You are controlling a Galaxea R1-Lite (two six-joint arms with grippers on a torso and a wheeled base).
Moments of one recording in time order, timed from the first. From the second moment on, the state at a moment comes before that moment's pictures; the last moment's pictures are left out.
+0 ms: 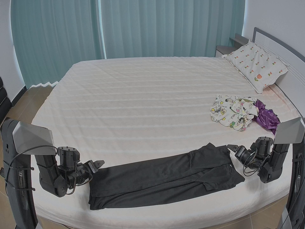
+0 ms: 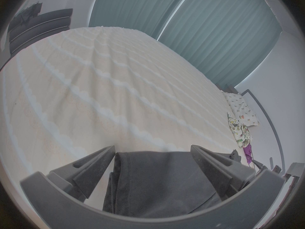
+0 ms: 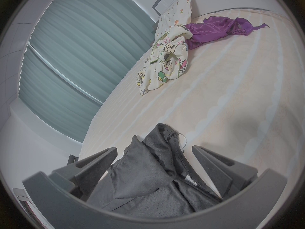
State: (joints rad) left arm -0.13 2.34 -0.45 -1.26 -0.06 -0.64; right arm -0.03 2.43 -0.54 -1.42 0.20 0.73
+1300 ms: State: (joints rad) left arm -0.10 2.42 -0.53 -1.27 0.07 -0.82; right arm -0.03 2.43 -0.54 -1.43 0.20 0.73
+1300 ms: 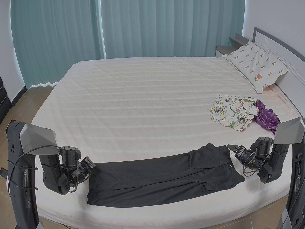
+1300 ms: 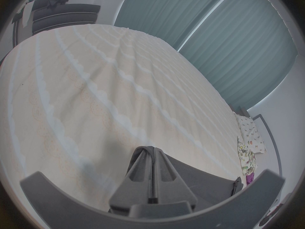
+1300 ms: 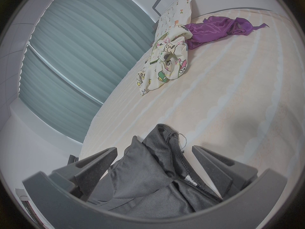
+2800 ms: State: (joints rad) left arm -0.09 2.41 -0.52 -1.28 0.03 -0.87; right arm 0.08 2.51 -0.80 -1.16 0.28 0.49
